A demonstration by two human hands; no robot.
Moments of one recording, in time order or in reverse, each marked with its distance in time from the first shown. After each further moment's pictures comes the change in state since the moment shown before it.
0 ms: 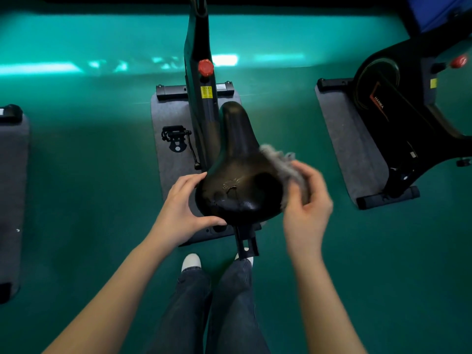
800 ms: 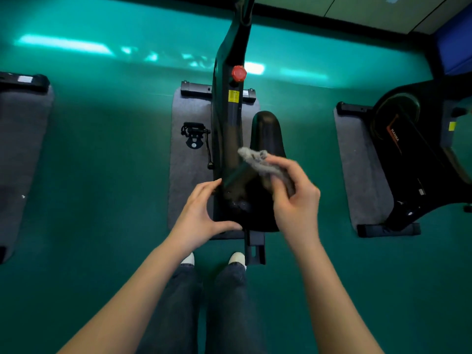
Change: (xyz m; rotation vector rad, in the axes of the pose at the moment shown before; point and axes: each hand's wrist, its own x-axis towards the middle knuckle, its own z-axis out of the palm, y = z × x) left_hand -0.015 -0.010 0.009 -0.132 0.074 -0.102; right_hand 0.011 -0.024 0.037 -0.099 -0.425 -0.269
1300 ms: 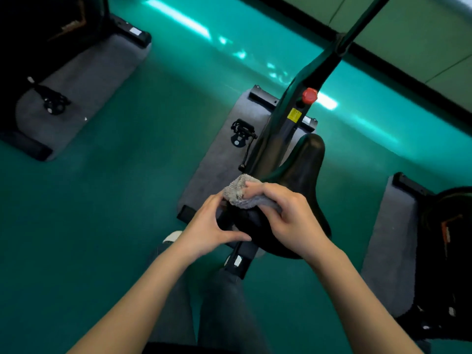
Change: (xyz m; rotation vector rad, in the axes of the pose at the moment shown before) left_hand -0.026 0.000 0.062 -0.267 0.317 -0.265; right_hand 0.047 0.025 -0.010 -0.104 -0.949 -0.434
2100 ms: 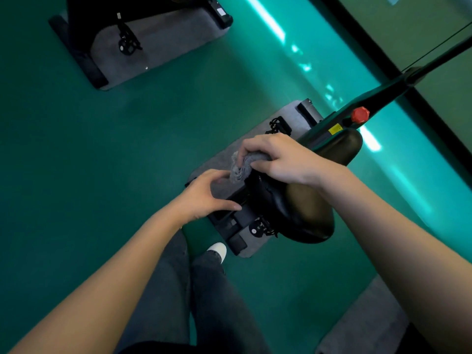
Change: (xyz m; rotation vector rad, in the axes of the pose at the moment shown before) left_hand -0.042 -0.029 0.038 -0.145 0.248 -0.117; right_hand 0.061 -0.012 -0.004 -0.376 -0.744 -0.371
